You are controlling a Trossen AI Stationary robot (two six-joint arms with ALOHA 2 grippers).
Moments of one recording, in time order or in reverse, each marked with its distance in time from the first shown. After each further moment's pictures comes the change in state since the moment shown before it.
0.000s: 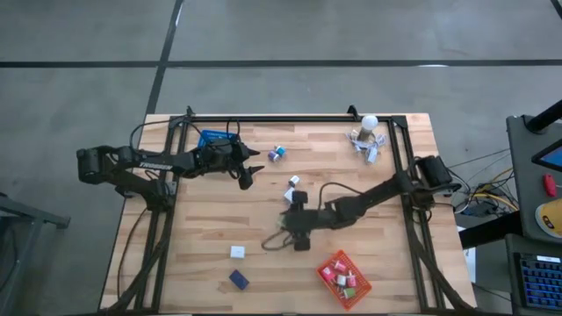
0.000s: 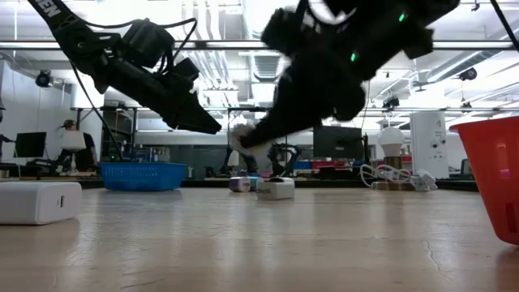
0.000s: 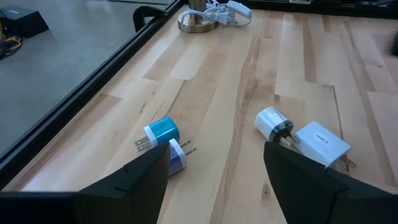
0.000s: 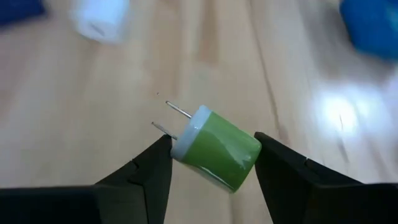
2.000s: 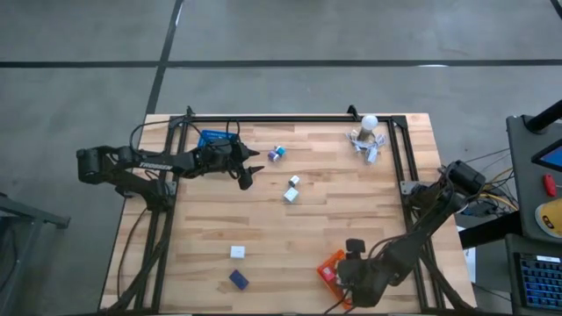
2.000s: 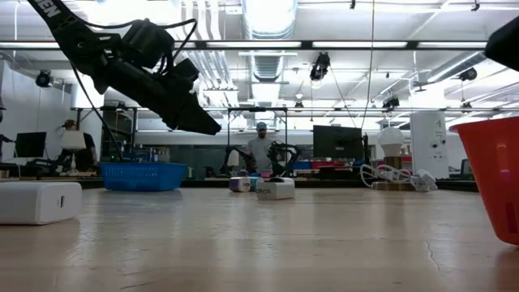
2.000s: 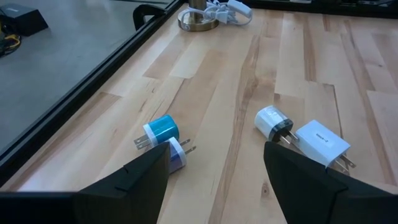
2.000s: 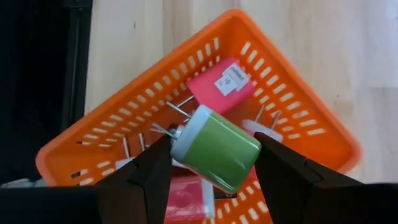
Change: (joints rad) left arm 0.000 0.000 -0.002 -0.002 0.000 -0.005; right arm 0.569 -0.177 0.050 -0.684 -0.028 0.783
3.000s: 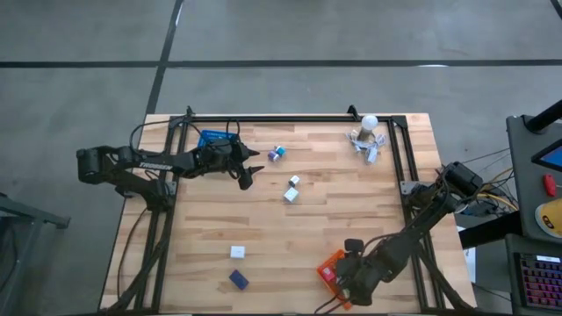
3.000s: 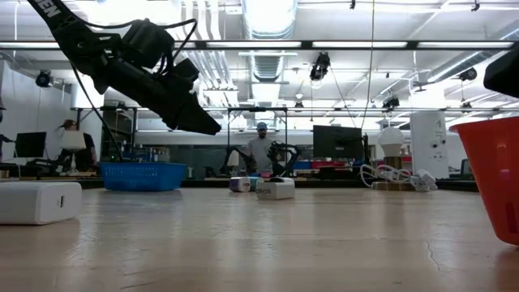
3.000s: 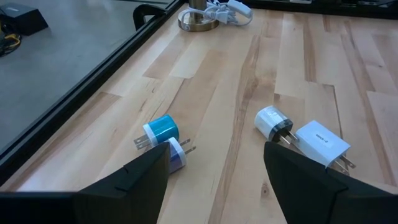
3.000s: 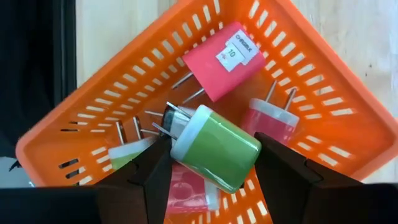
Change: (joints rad) left arm 0.000 0.000 0.000 0.000 0.000 -0.003; right arm -0.043 0.026 -0.018 0.012 -0.142 0.018
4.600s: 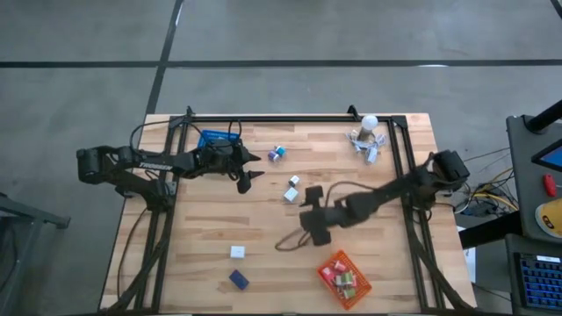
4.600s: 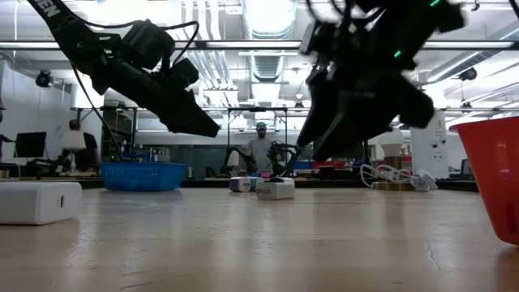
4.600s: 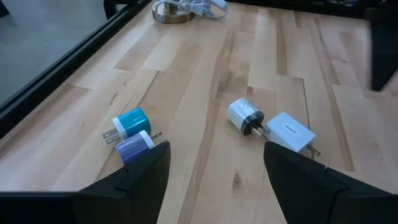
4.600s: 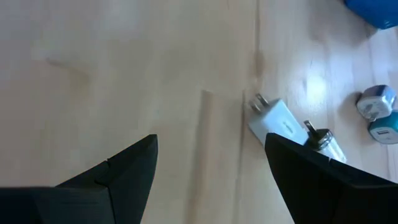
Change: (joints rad) left arm -0.006 0.000 0.000 -0.029 0.091 -0.027; right arm -0.492 -0.002 -0.074 0.308 0.236 -0.899
